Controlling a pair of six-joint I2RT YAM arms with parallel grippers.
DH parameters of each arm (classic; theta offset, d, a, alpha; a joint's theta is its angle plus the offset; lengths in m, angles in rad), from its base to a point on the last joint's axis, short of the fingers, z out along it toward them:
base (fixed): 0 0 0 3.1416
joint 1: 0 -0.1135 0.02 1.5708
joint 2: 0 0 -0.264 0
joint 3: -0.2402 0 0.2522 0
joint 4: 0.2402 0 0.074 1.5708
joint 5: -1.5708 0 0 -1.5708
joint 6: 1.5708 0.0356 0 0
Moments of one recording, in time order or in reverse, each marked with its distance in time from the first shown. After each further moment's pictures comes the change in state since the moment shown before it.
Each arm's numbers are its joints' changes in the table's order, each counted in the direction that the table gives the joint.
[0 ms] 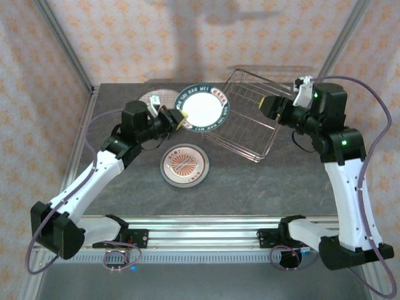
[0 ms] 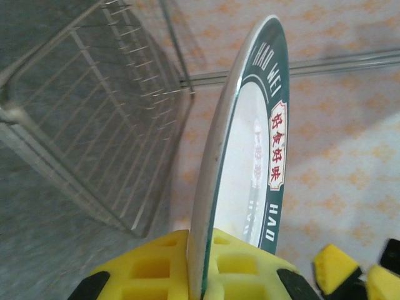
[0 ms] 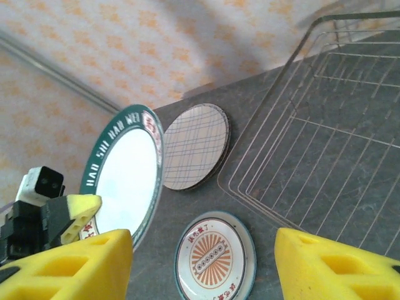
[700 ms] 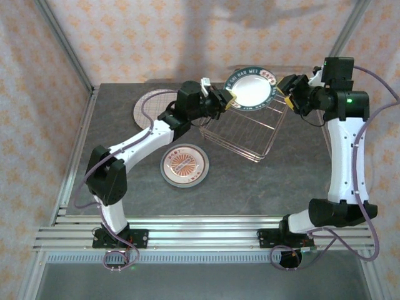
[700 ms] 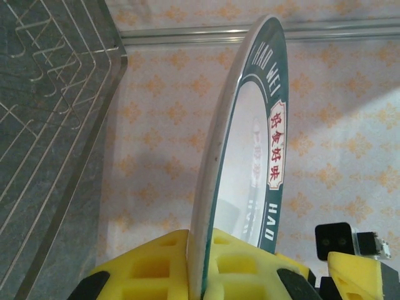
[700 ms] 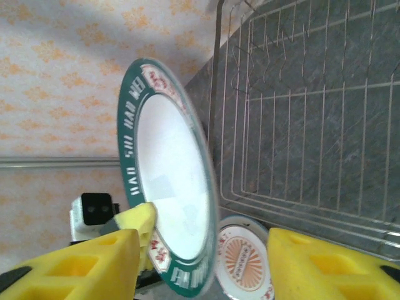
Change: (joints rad) left arm 0.202 0.594 -0.481 -0.291 0.045 -0.204; right arm 0.230 0.345 -0.377 0.306 0.049 0.303
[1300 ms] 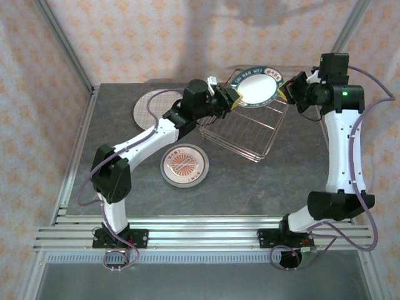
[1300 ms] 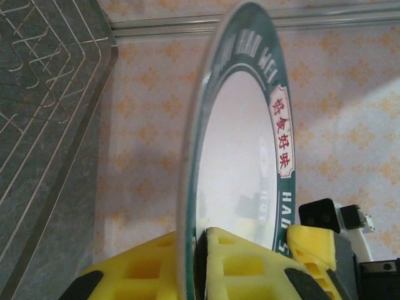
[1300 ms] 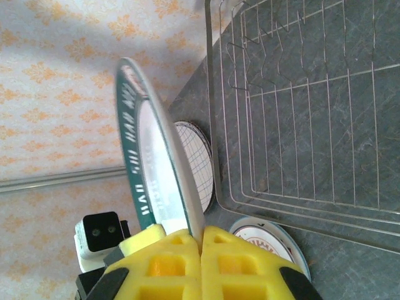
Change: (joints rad) left arm 0.045 0.069 -0.098 0.035 0.013 0.002; right arm 0.000 0.076 -0.024 -0.013 0.015 0.121
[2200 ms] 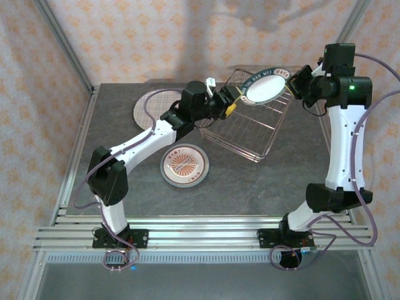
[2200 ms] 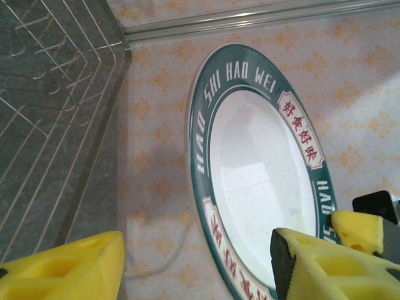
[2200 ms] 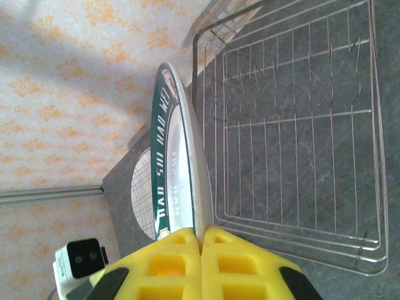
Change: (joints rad) left arm 0.003 -0.029 0.026 0.037 0.006 0.082; right arm -0.008 0.077 -0.237 0.164 -0.129 -0.095
